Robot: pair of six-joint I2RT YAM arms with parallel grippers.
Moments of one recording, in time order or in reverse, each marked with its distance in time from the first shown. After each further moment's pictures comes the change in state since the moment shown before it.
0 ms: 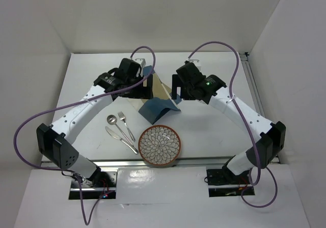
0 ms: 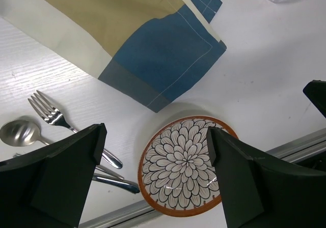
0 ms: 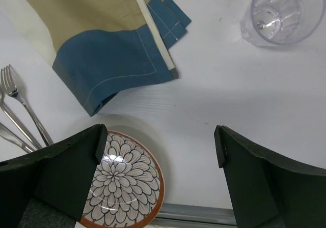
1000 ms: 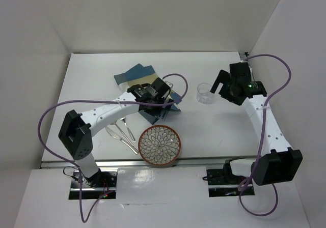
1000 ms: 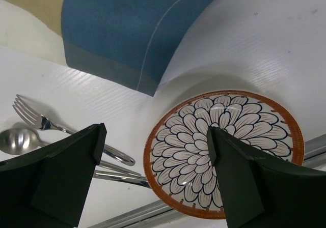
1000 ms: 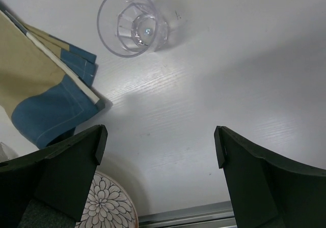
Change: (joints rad) left arm -0.229 0.179 -0.054 0.001 -0.150 0.138; right arm -0.550 -0.235 -0.225 0.020 -0.207 -0.016
